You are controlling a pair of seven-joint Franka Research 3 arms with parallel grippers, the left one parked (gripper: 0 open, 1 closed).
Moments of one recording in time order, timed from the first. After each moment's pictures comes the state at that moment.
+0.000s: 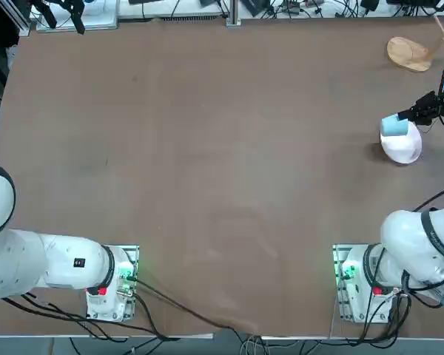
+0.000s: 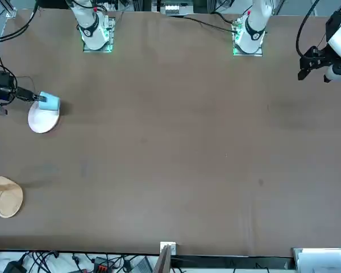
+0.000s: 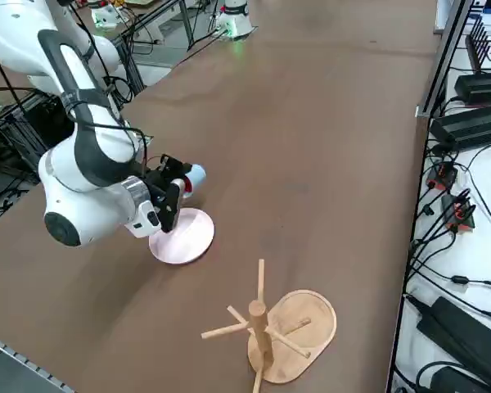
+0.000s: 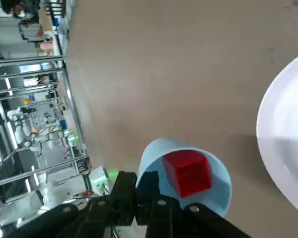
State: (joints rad) arm -0.69 0.46 -0.09 -1.90 0.71 1.44 -0.87
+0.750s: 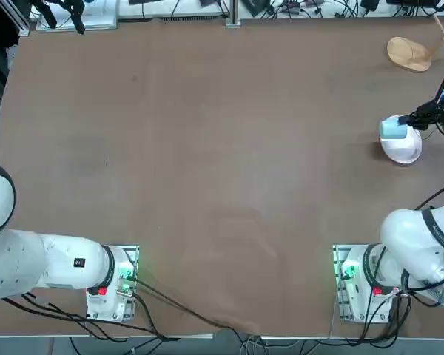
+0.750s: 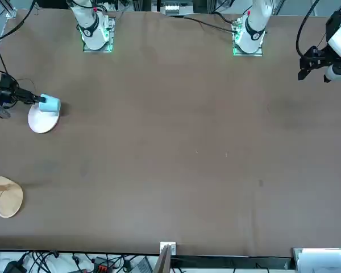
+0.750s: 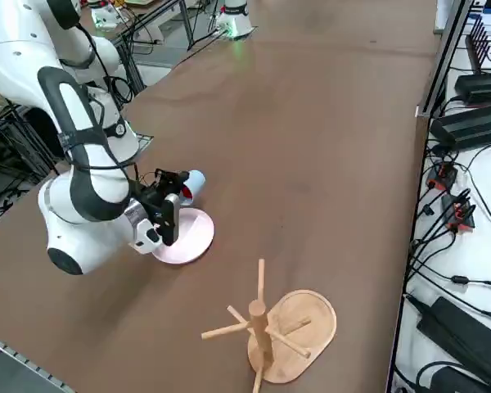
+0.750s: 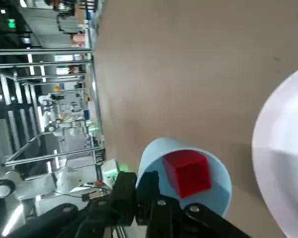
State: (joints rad) arm -0.74 0.59 -0.09 -1.82 0.75 1.35 -1.02
